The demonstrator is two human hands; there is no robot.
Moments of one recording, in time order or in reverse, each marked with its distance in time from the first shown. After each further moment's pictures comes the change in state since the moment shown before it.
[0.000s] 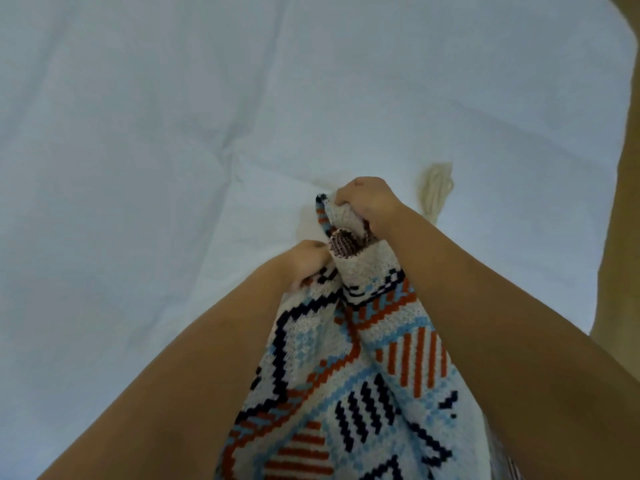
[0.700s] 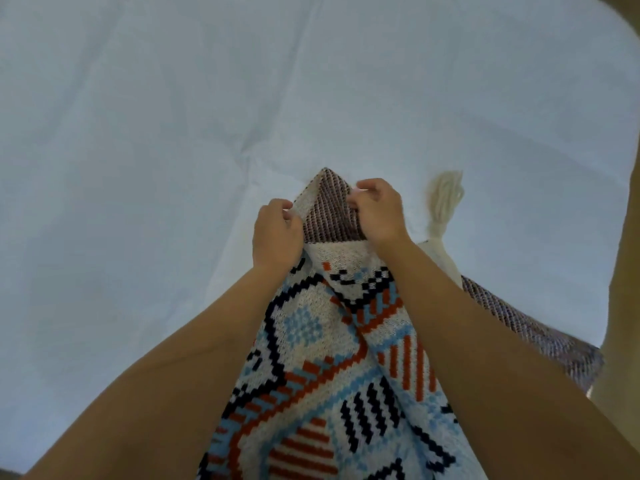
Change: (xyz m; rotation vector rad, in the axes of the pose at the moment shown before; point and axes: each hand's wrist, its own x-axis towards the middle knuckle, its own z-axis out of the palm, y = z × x) left_hand -0.021 -0.006 -0.033 0.201 0.877 0.439; right_hand -0.013 0.024 0.018 0.108 0.165 -0.286
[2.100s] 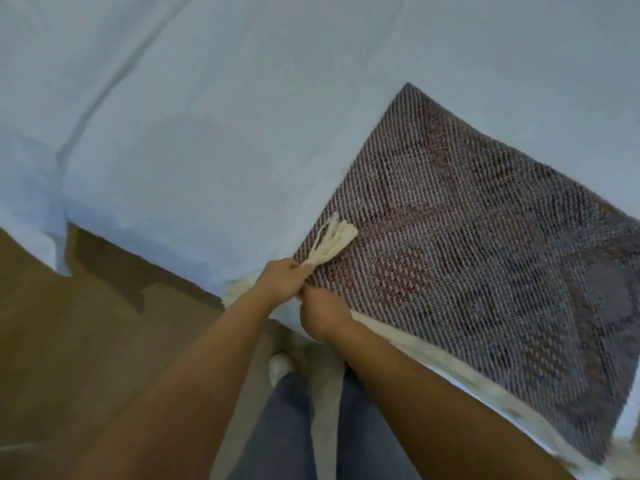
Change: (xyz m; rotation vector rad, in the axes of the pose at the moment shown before) left_hand -0.284 -0.241 -0.152 0.084 -0.375 -0.289; right_hand -0.396 0.147 0.211 -0.920 -0.676 -0.242
